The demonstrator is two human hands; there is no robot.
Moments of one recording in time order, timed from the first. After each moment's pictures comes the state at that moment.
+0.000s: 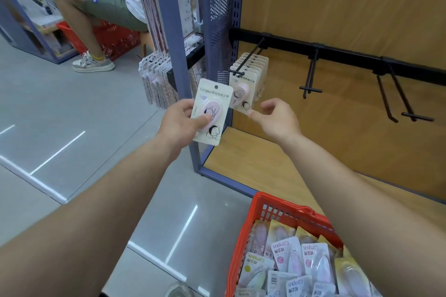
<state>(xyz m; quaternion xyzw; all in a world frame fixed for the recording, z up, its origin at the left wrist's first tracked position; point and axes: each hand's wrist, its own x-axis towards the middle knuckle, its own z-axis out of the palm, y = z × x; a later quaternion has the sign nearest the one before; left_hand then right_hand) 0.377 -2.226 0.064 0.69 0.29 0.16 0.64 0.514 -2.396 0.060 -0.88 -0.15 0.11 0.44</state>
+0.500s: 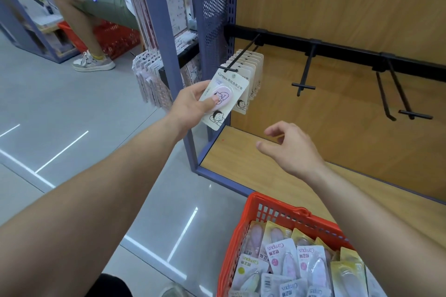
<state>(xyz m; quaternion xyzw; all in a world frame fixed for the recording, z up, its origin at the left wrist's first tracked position) 0.432 -2.219 0.055 0.75 0.19 0.16 0.62 0.492 -2.464 0.047 -0.90 -0.24 0.12 0.34</state>
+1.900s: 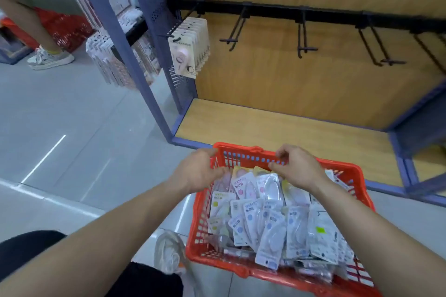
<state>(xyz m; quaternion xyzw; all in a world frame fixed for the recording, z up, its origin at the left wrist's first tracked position) 0.311 -2.402 -0.013 0.93 0.15 -0.14 0.30 0.415 -2.647 -0.015 -0.94 -0.15 0.18 0.25</state>
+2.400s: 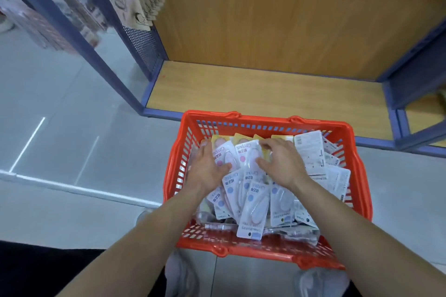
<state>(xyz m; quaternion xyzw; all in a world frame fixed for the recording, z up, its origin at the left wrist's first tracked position) 0.321 -2.487 -0.148 0.89 0.26 -0.14 0.36 0.400 -2.690 -0.130 -0.94 -0.15 0.20 0.23</state>
